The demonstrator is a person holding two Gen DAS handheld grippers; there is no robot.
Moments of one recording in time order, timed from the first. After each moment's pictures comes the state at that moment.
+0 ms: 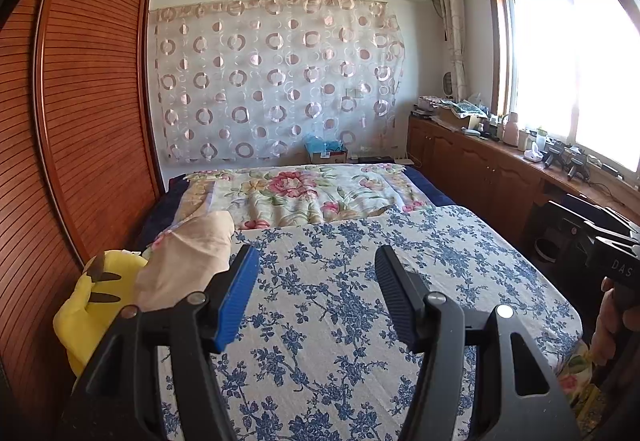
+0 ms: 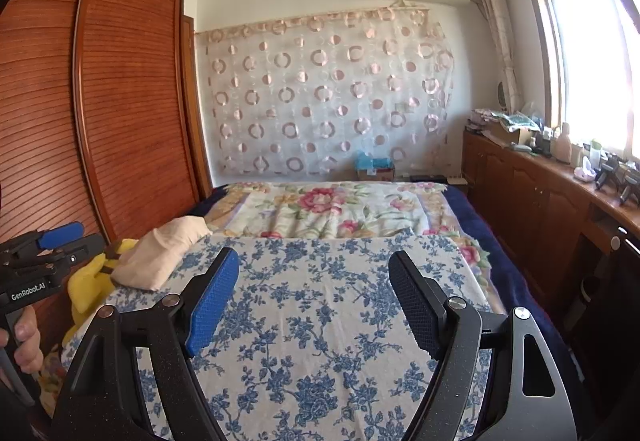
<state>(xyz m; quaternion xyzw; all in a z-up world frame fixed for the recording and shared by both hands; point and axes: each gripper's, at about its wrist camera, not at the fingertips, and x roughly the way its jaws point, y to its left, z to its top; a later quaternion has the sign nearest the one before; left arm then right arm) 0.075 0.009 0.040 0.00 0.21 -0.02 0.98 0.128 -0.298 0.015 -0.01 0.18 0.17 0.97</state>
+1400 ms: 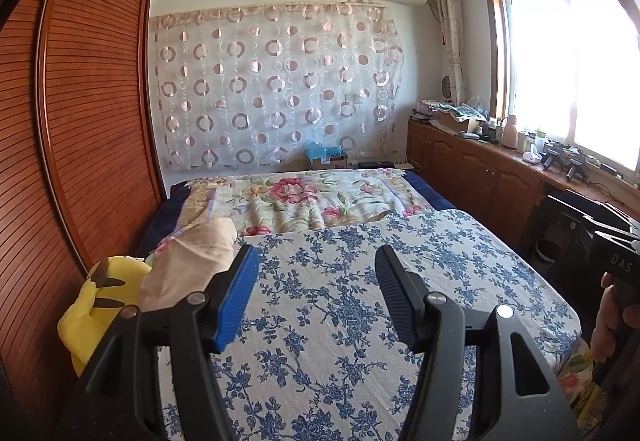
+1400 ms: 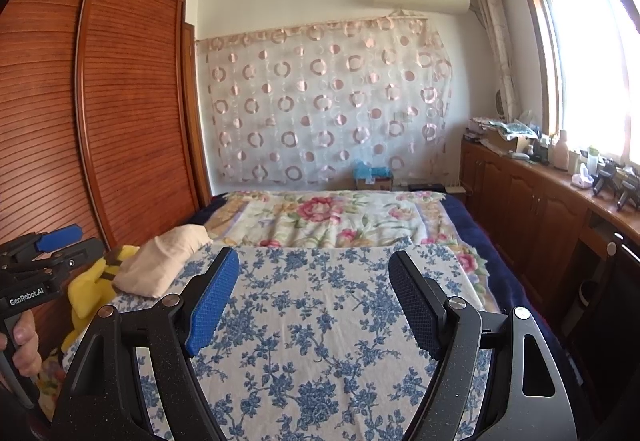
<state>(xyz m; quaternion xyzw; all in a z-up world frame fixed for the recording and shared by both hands) 0.073 0.009 0.045 0.00 0.21 -0.02 0.98 0.124 -0.300 0.031 -0.01 0.16 0.17 0.97</state>
